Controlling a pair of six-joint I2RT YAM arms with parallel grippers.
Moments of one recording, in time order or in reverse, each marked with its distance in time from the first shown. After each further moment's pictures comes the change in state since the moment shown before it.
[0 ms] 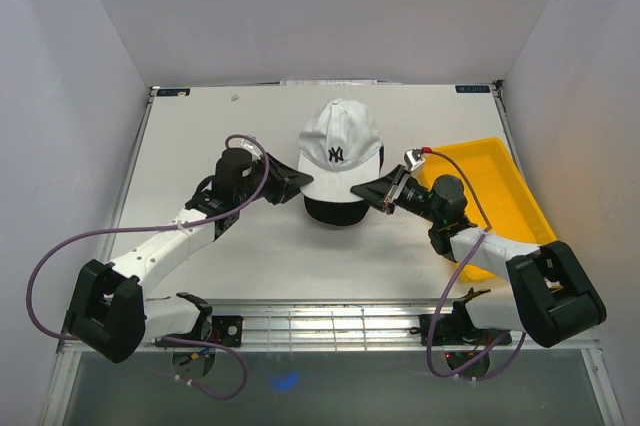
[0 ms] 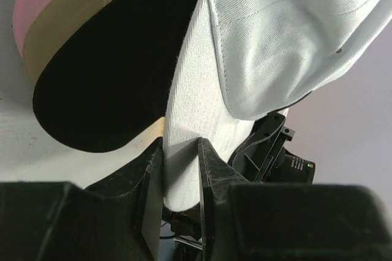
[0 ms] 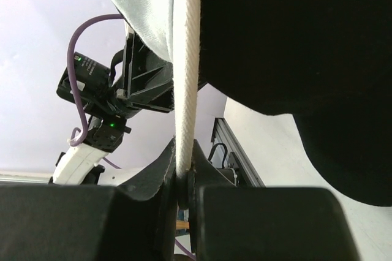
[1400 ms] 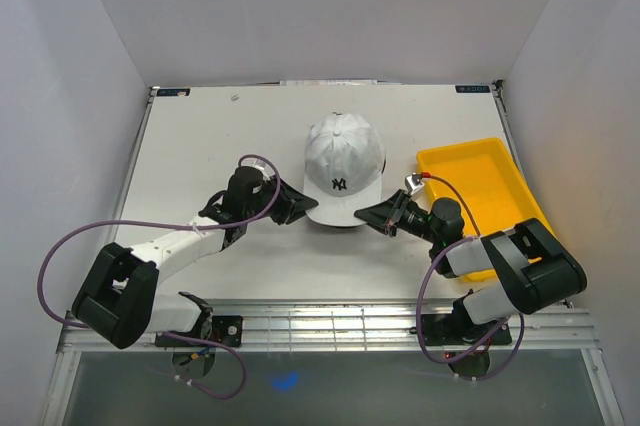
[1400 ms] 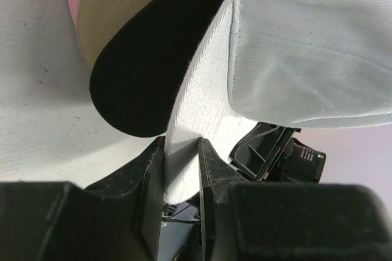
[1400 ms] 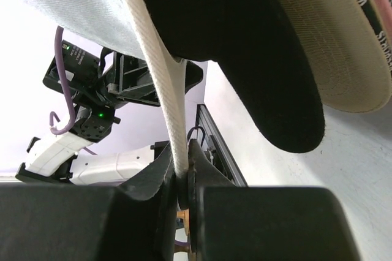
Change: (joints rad) left arm -0.037 0.078 -0.148 0.109 0.032 0.008; right arm -0.011 0.172 -0.207 0.285 -0.014 -0.011
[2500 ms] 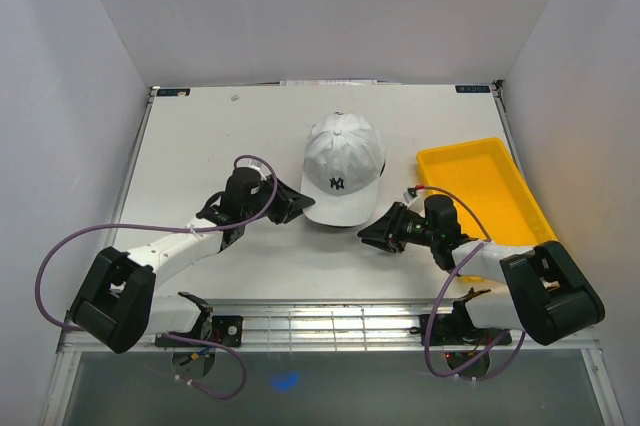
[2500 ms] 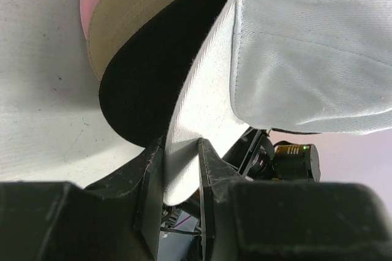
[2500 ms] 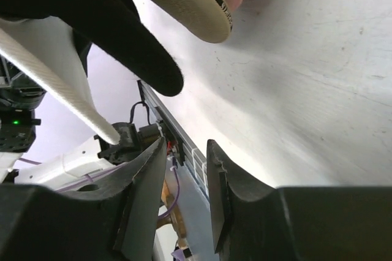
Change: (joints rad) left arm 0.004 -0.024 -0.018 -0.005 -0.049 -0.006; right arm -0.007 -0.155 0.044 -0.597 -0.020 -0.196
